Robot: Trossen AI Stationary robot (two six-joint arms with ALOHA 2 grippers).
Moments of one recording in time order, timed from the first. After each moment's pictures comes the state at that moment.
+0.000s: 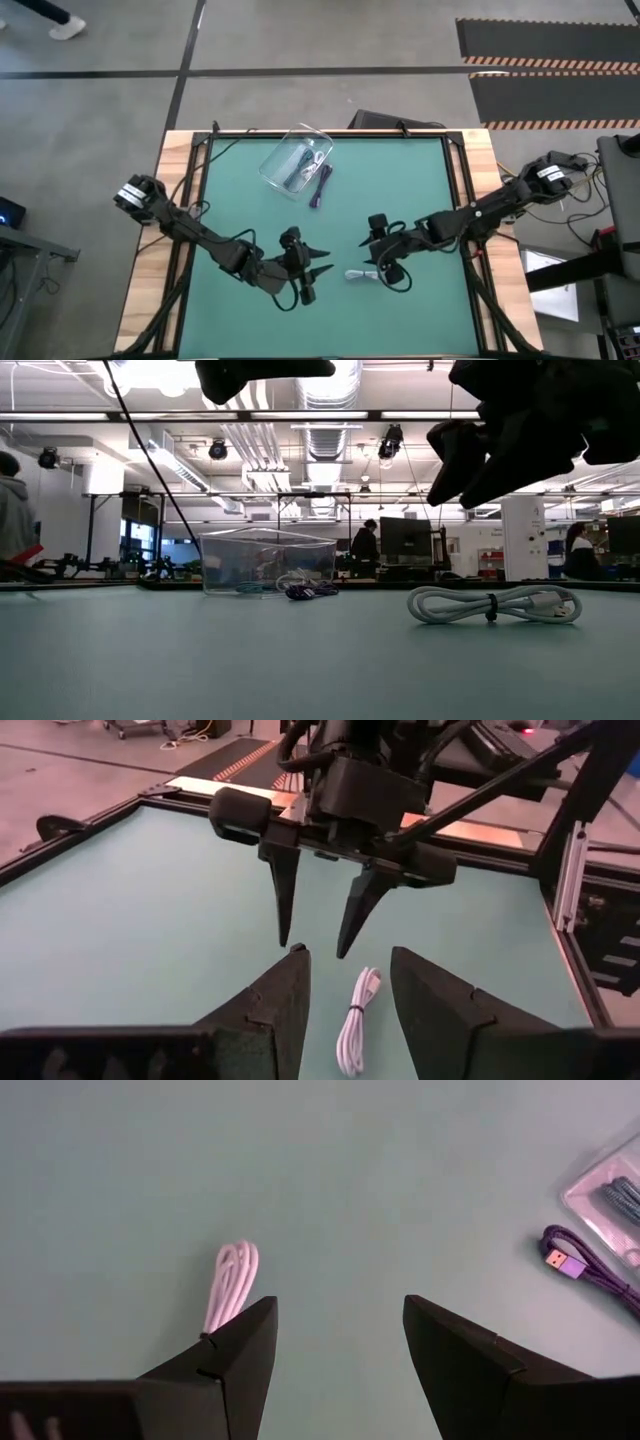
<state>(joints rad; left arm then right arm) -0.51 1.62 1.07 0.17 -0.72 -0.39 0.34 1.40 0.72 -0.10 0.18 -0.13</state>
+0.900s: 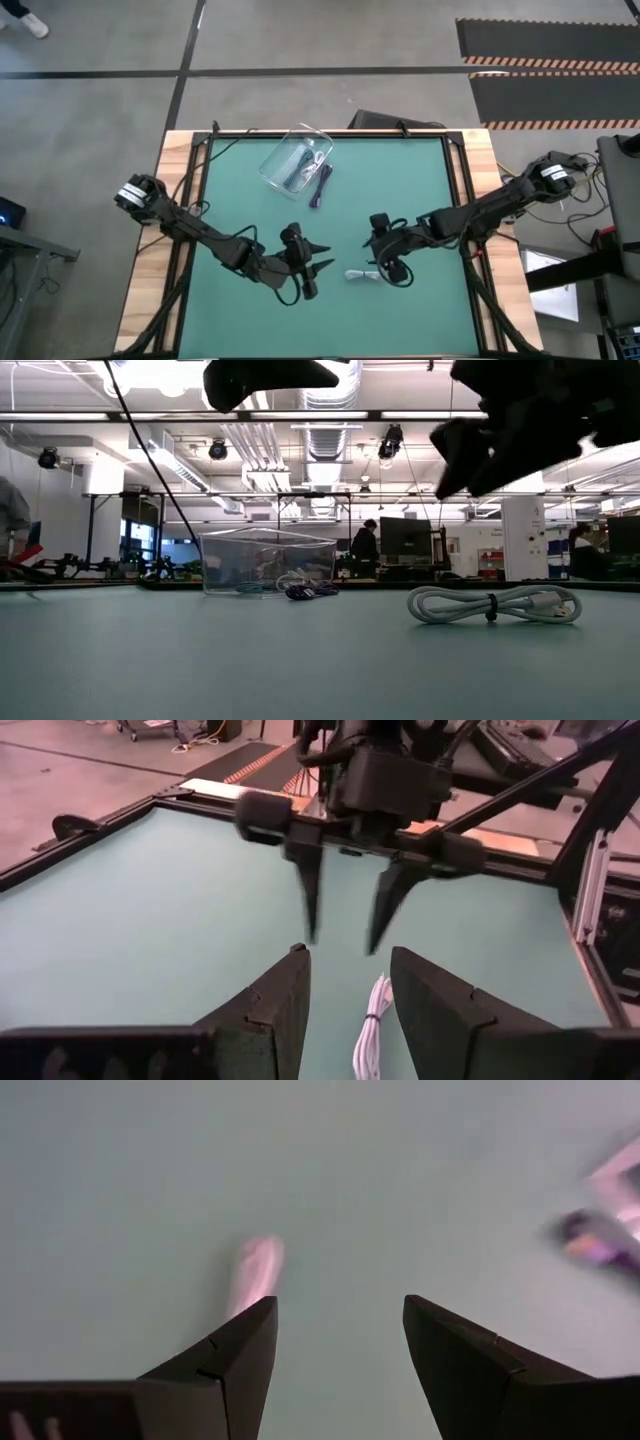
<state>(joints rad) -0.48 1.62 1.04 0.20 -0.72 -0.38 0.32 1.36 0.73 -0.17 0.09 -0.07</state>
